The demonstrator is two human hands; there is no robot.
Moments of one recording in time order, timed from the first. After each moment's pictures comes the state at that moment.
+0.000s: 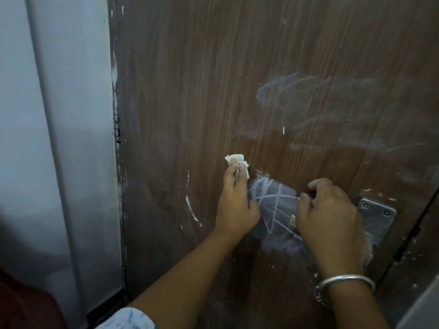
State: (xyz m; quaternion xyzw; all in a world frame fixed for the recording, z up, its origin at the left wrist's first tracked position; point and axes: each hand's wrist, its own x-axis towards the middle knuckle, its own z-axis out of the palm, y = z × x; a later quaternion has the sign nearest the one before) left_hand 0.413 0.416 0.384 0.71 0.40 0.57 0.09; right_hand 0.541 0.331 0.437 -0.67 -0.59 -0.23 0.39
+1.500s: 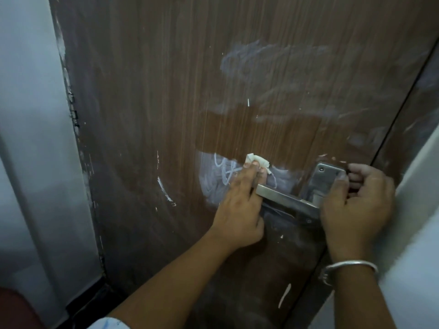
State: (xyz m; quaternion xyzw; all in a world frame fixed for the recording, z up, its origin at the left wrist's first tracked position) left_hand 0.456 0.374 0.357 0.85 0.31 0.42 -0.06; right_hand 0.599 0.298 0.419 -0.55 -0.44 -0.28 0.65
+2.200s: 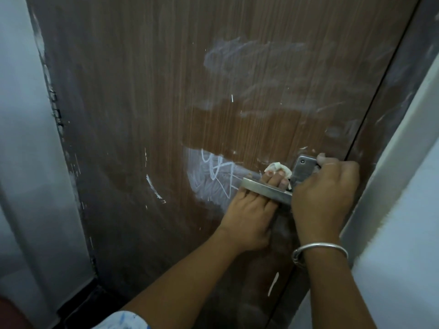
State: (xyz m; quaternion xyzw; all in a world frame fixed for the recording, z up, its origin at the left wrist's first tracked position) left_hand 0.488 0.359 0.351 0.89 0.23 0.36 -0.17; right_hand 0.585 0.298 0.423 -0.65 -0.43 -0.33 0.54
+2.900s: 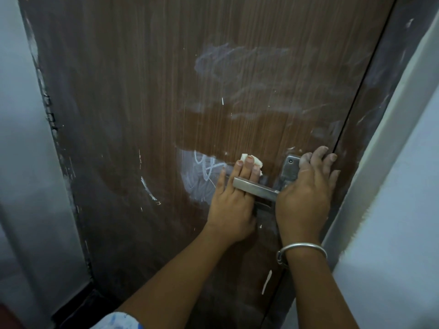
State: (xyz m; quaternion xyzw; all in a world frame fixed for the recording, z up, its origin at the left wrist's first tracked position) left_hand 0.481 0.361 0.357 0.83 0.36 0.37 -0.19; right_hand 0.580 0.297 0.412 -0.66 -0.47 -0.32 0.49
